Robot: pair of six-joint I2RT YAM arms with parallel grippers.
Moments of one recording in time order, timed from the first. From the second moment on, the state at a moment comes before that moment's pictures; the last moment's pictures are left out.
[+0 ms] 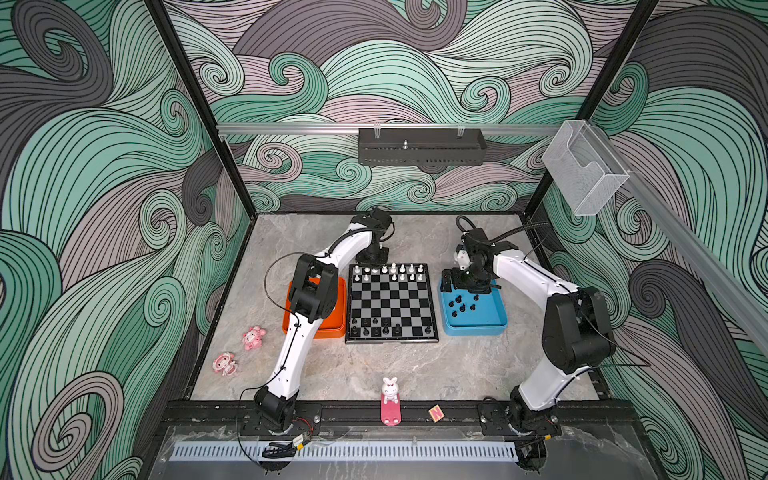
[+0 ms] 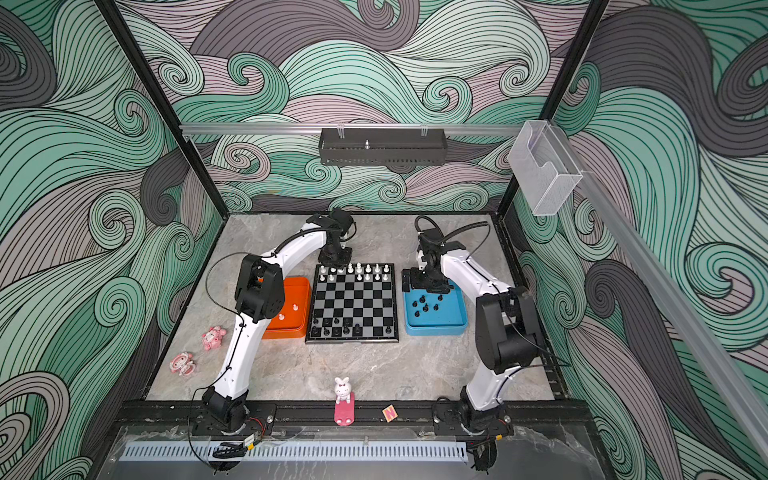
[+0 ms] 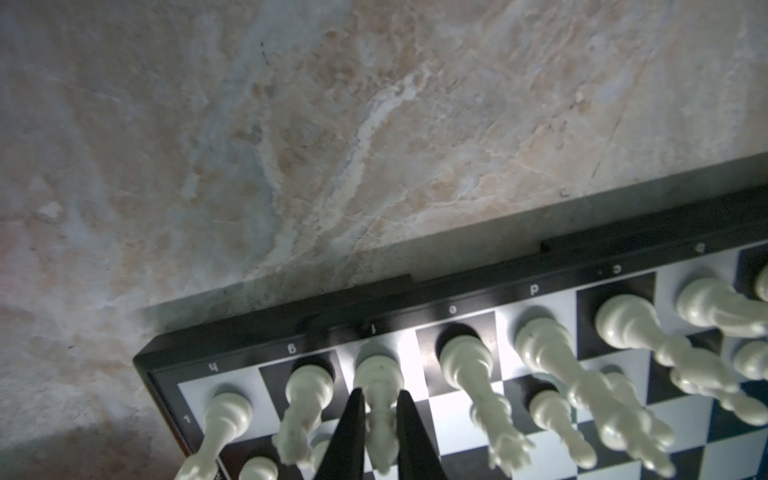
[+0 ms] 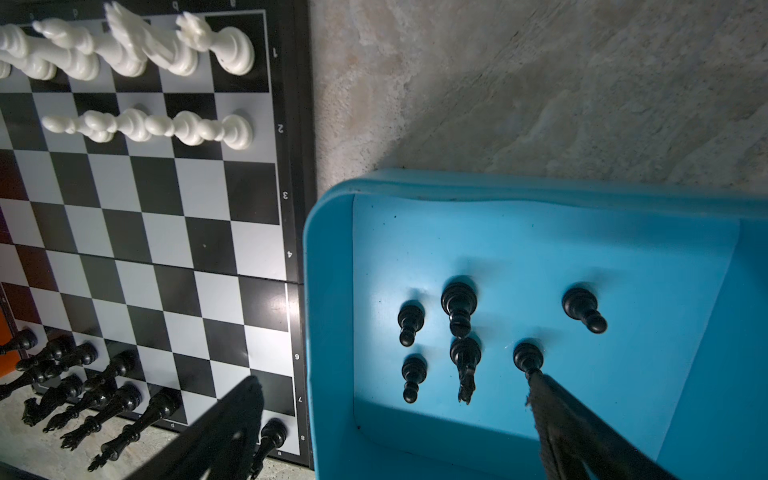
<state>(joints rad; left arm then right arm) -0.48 2.40 2.17 -1.15 -0.02 -0.28 0.26 1.72 1.26 -0.88 -0.16 0.20</state>
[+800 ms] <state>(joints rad) -0.48 2.41 2.17 -1.15 0.01 -0.28 0.26 1.72 1.26 -0.88 -0.17 0.20</state>
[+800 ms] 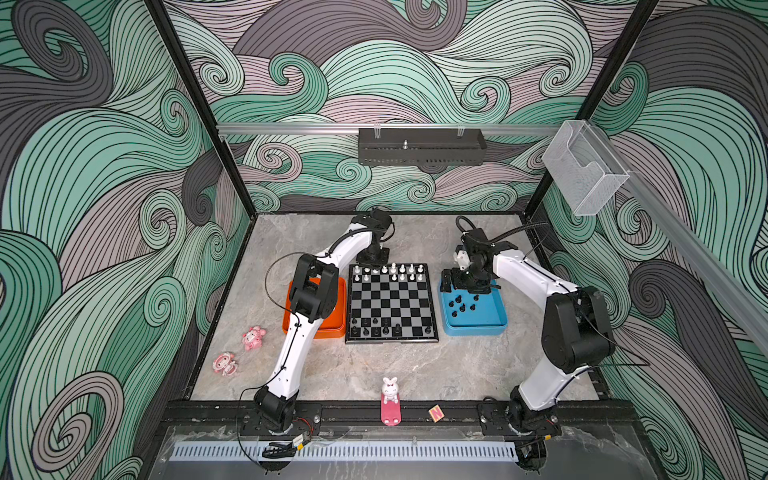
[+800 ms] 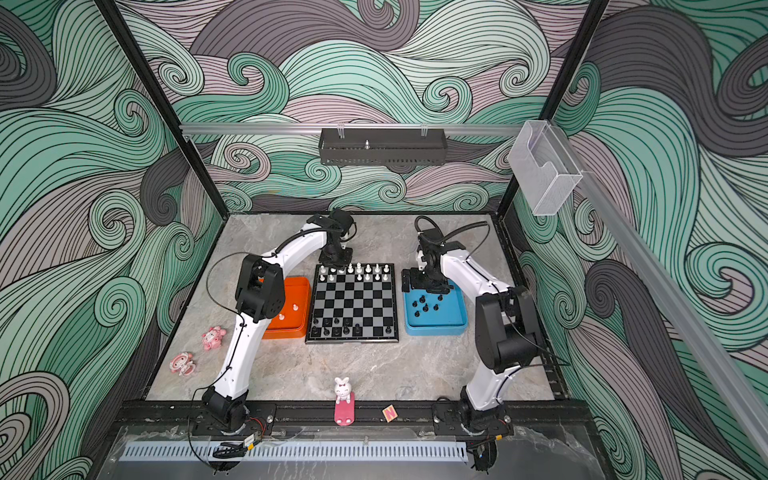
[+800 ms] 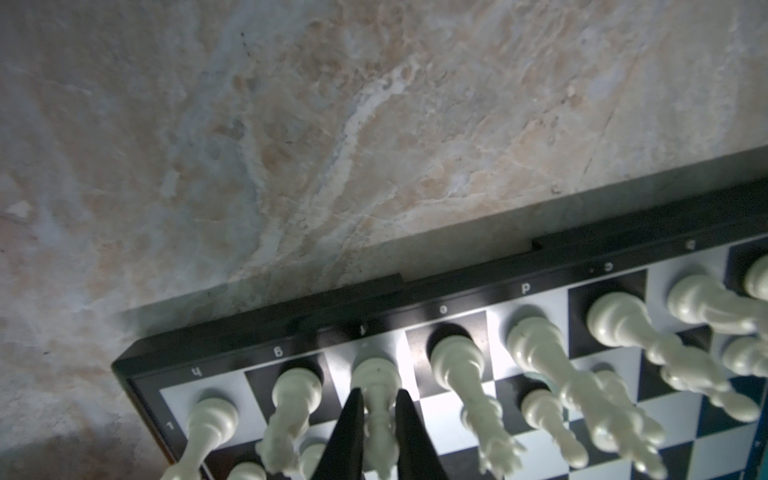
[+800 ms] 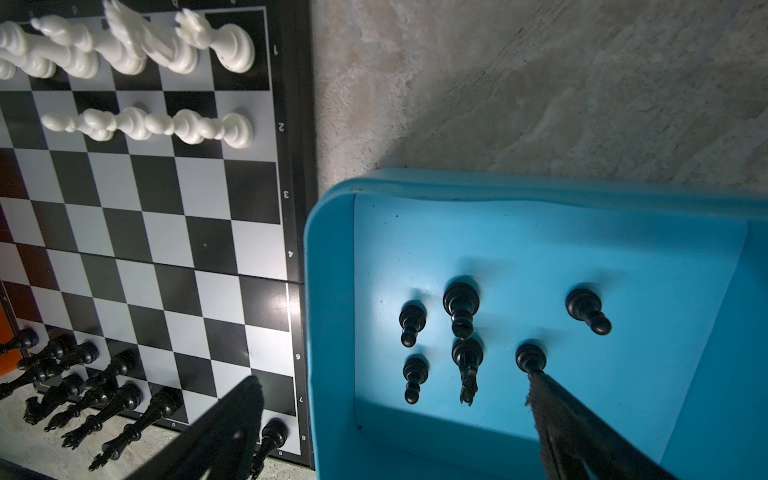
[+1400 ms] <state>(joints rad) -0.48 2.41 2.17 -1.15 -0.02 -0.28 0.26 1.72 1.26 -0.88 -0.17 0.20</state>
